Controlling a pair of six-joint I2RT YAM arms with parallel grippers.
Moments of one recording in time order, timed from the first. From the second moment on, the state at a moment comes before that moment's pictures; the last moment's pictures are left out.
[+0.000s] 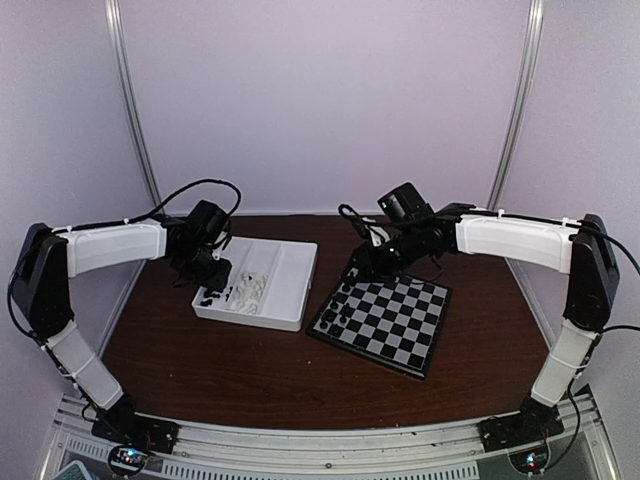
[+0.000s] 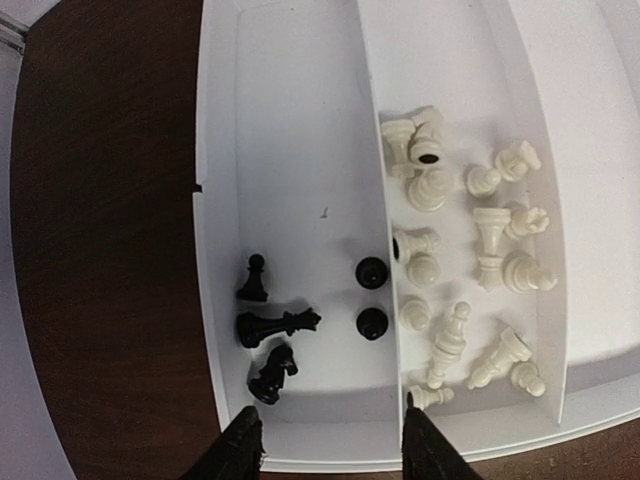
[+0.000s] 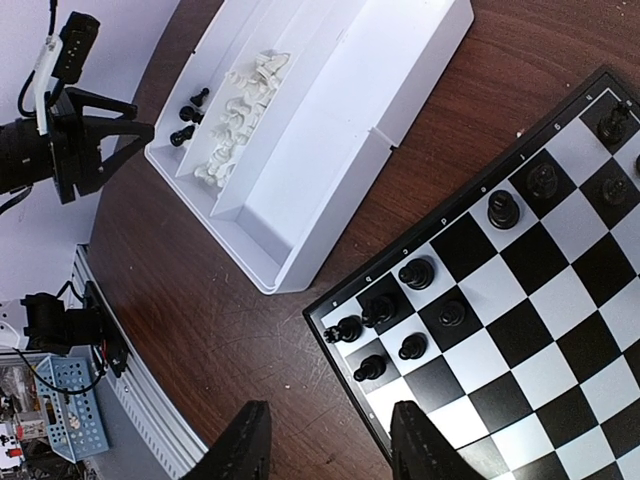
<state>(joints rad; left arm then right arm) -0.50 1.63 1.16 -0.65 -0.24 -0.20 0.69 1.75 1.39 -0.51 -0.37 0.48</state>
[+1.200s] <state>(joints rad) -0.41 1.92 1.33 -0.63 -0.09 -0.16 0.69 1.75 1.36 -0.50 -0.35 0.47</state>
